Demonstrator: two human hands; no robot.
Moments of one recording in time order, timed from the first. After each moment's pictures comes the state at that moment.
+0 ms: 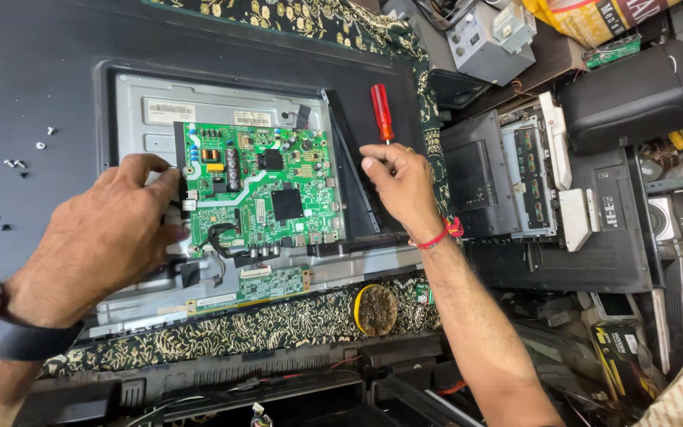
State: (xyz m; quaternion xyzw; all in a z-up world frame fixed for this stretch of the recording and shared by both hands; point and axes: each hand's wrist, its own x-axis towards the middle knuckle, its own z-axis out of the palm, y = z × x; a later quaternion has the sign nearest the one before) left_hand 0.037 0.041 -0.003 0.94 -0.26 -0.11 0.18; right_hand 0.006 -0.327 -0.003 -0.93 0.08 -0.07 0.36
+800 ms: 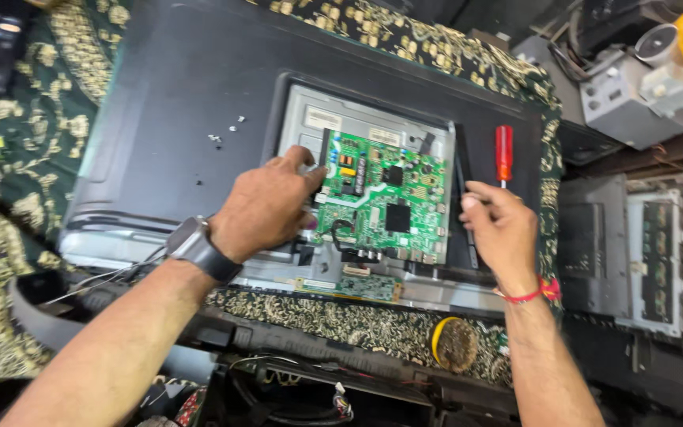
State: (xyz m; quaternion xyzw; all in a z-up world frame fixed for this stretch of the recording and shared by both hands) left_hand 0.031 0.049 -0.004 0.93 -0.26 -0.05 0.27; right_hand -0.005 -0.310 -0.013 -0.89 0.06 -0.06 0.45
